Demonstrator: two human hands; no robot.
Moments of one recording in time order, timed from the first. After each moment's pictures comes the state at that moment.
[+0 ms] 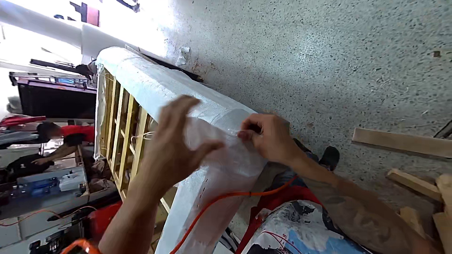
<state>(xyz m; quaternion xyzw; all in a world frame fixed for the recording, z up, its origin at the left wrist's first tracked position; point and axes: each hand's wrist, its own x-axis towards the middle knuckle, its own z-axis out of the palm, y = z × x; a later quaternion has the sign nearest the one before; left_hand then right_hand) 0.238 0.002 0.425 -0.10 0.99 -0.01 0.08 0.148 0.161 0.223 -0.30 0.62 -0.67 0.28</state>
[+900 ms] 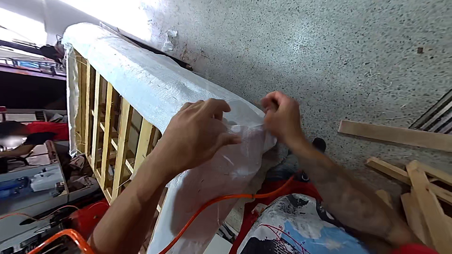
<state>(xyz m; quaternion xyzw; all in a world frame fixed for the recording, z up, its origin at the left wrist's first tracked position) 0.224 -0.013 0.373 0.00 0.98 0.10 0.17 0.139 0.156 0.184 -0.15 0.73 -0.62 0.26</state>
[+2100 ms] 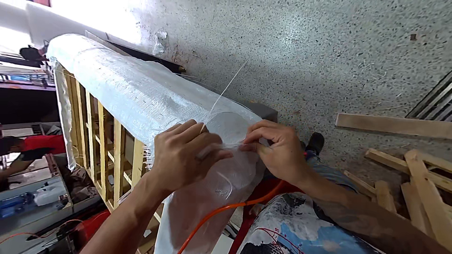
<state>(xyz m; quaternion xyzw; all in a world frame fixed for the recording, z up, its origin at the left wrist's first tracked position) 0.222 -0.021 0.352 0.09 0.99 0.08 0.05 0.163 0.186 0.202 -0.22 0.60 -0.74 0.22</state>
